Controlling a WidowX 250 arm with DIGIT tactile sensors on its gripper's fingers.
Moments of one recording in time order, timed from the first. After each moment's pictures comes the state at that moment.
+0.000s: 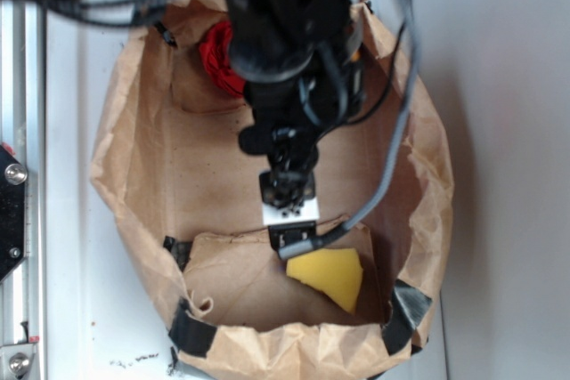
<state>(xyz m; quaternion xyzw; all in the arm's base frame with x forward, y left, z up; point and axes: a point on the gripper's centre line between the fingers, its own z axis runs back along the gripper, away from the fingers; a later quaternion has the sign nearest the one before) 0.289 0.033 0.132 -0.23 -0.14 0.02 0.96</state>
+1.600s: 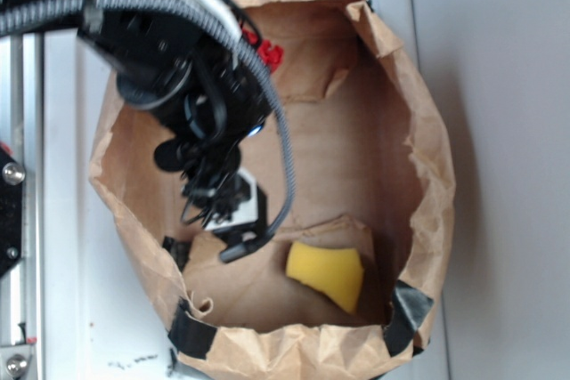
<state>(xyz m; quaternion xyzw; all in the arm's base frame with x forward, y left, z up) 0.265 0.013 0.113 -0.16 -0.29 0.00 0.94</state>
